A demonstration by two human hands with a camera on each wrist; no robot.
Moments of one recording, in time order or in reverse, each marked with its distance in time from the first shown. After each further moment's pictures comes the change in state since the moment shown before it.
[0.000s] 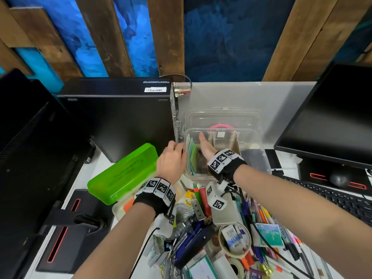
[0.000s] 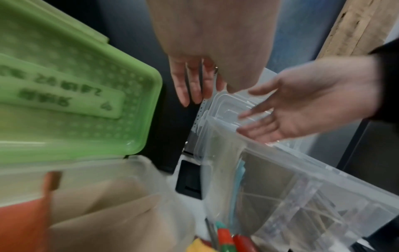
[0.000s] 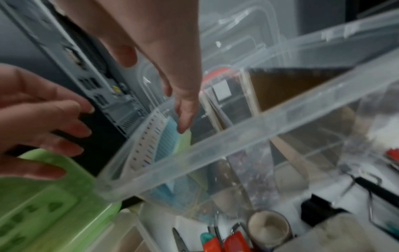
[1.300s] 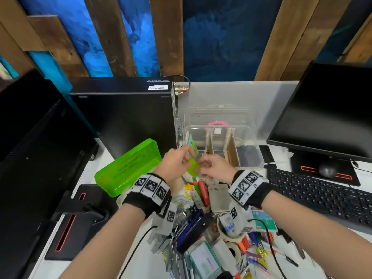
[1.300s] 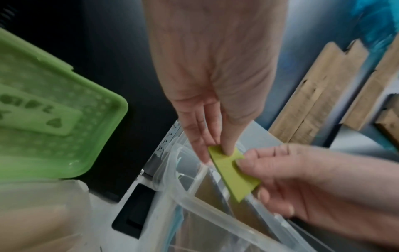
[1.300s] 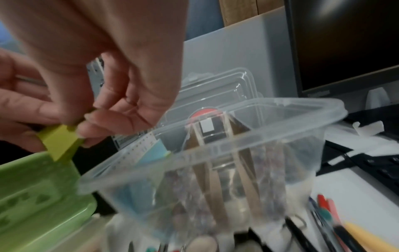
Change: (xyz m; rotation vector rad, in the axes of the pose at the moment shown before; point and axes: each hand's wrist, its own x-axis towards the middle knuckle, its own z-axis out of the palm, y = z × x) left_hand -0.030 0.010 -0.039 -0.337 -0.285 0.135; right_hand -0.085 0.055 -0.040 -0.419 -0.221 -0.533
